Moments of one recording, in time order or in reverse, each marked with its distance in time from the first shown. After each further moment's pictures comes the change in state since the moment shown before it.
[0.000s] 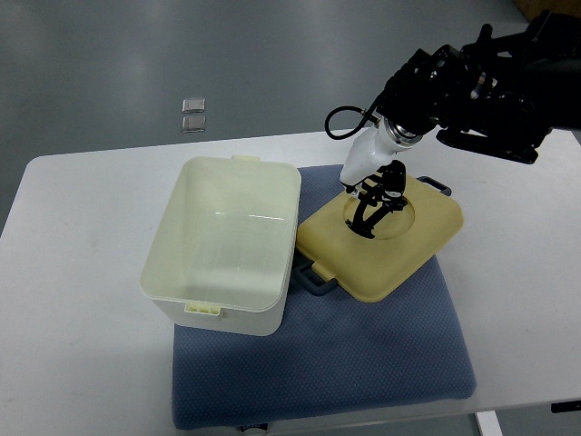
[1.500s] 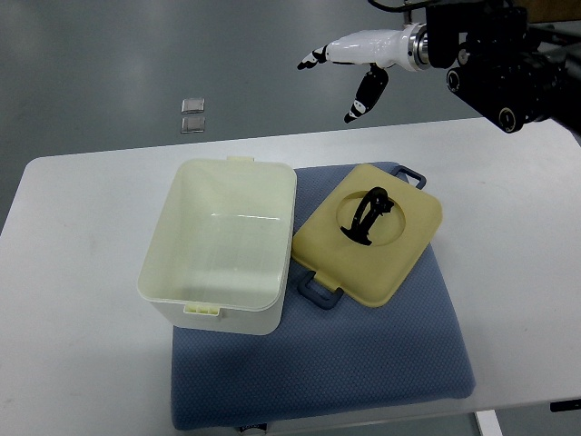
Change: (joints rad) left arm 0.000 0.000 0.000 -0.002 0.000 0.000 0.000; right arm -0.295 -0.031 0.791 -0.441 0.160 -0.138 -0.055
